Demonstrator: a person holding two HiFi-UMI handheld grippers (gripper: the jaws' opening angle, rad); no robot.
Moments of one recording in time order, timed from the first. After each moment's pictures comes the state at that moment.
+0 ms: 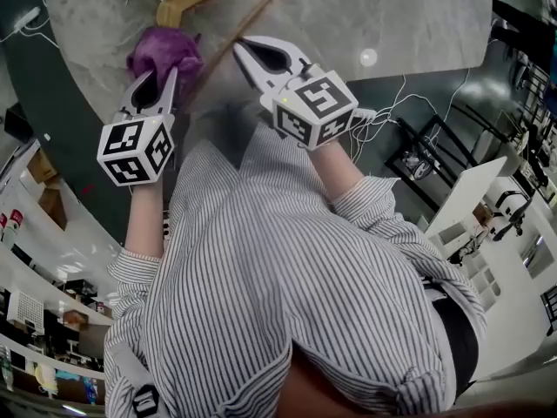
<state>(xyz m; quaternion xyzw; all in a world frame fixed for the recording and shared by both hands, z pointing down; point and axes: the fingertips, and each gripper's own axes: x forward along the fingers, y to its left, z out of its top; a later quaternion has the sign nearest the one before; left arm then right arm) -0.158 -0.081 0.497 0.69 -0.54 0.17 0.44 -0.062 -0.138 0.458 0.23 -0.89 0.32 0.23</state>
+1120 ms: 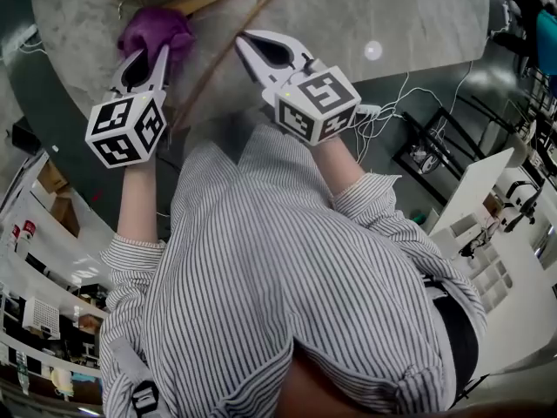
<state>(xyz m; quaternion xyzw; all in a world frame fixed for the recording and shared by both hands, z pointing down) -0.163 -0.157 0.489 0.71 -0.55 0.18 0.41 -0.043 -0.178 0.453 0.26 -0.89 0.32 0.21</state>
